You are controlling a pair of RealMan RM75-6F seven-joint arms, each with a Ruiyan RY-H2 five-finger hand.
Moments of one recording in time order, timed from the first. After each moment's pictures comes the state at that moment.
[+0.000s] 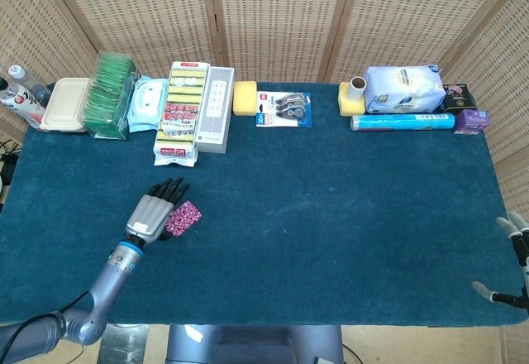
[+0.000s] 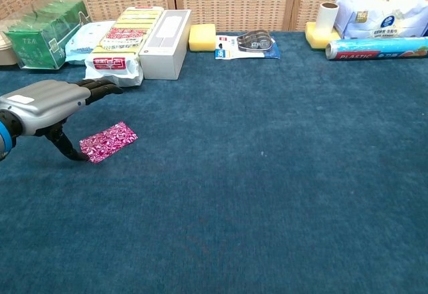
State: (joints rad) left arm -0.58 -1.61 -0.07 -1.36 1.23 1.03 0.46; right arm -0.01 -0.85 0.03 -1.79 -1.47 1.46 0.29
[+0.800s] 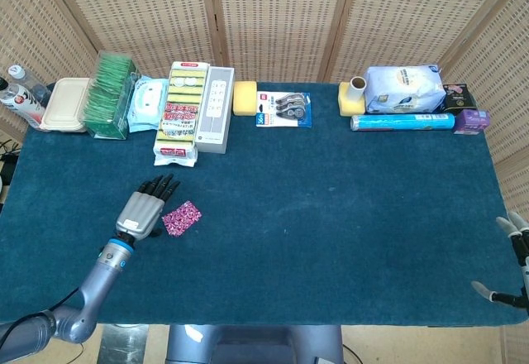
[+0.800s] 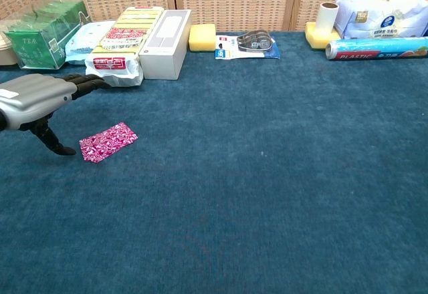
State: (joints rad) left arm -0.57 -1.57 -0.06 -1.33 1.25 1.04 0.43; right arm -0.01 -0.85 0.03 -1.79 -1.47 1.46 0.28
